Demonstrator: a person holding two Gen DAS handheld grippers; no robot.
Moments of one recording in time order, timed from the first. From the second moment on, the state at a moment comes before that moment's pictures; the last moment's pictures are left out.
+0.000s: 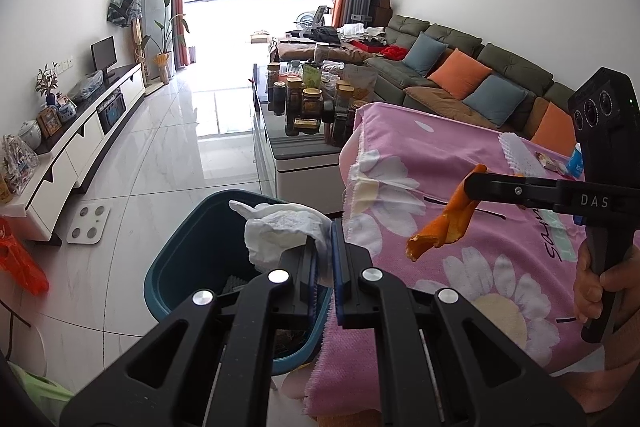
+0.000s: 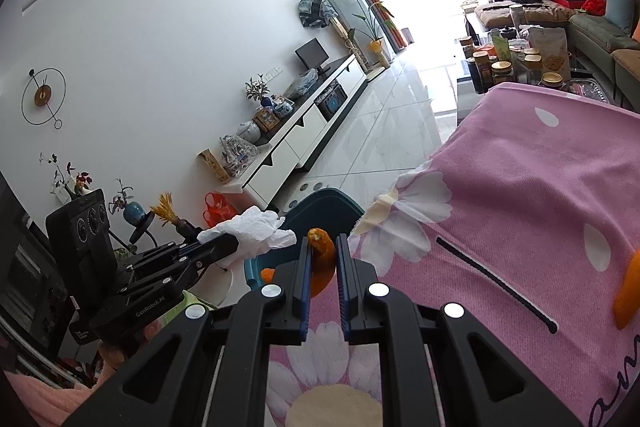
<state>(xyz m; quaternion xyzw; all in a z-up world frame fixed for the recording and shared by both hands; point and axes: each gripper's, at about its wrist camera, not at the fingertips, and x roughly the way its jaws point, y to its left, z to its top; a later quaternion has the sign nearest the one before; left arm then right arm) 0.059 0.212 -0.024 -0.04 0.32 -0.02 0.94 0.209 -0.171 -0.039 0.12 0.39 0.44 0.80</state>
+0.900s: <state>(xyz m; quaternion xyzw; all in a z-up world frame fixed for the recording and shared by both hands) 0.081 0.227 -0.057 -0.05 0.36 0.01 0.93 0.222 -0.131 -0.048 0.09 0.41 0.45 0.79</state>
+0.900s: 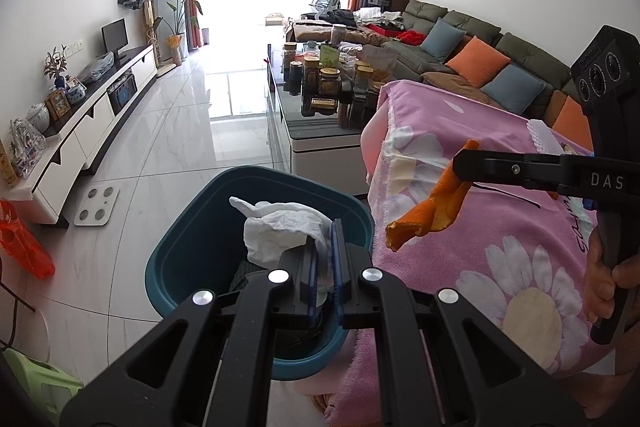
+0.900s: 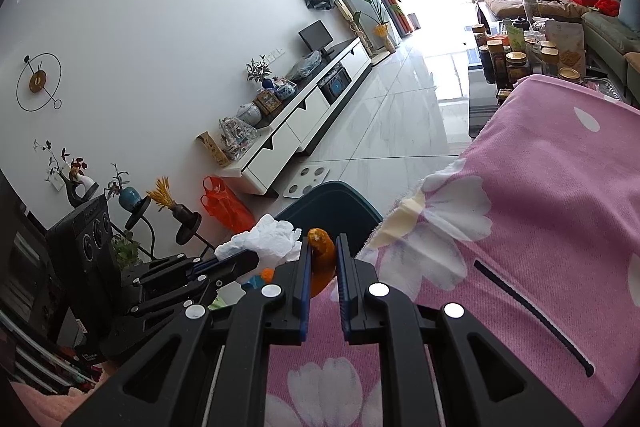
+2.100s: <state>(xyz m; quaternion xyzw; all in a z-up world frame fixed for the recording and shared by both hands) 0.118 0.250 -0.116 -0.08 0.42 0.04 0.90 0.238 -0.053 -0.070 0.04 0.45 0.43 0.78</state>
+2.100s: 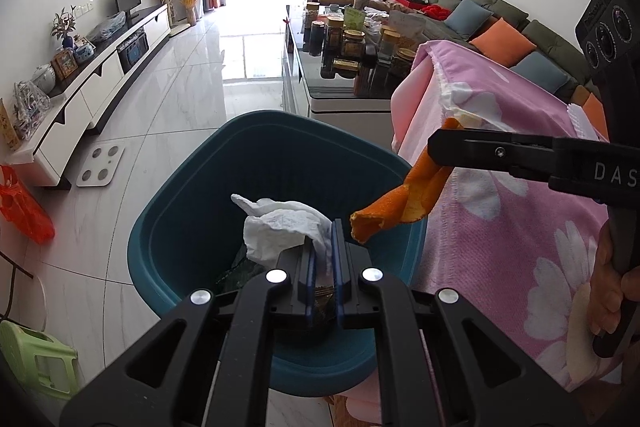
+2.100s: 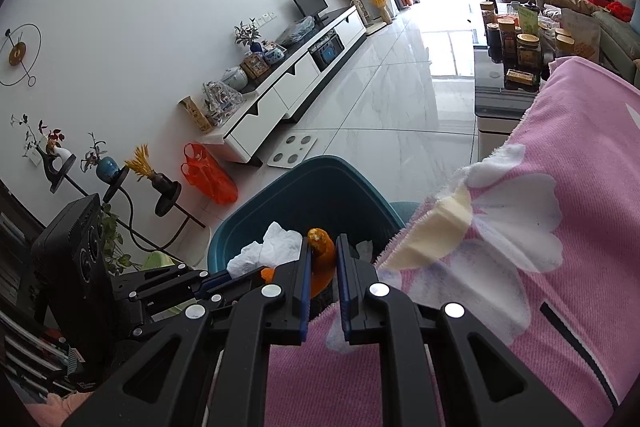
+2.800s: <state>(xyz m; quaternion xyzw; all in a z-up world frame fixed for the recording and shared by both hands) 0.122 0.258 -0.121 -0.10 0.41 0.05 0.91 0.246 -0.057 -0.079 0.06 0.46 0.43 0.77</state>
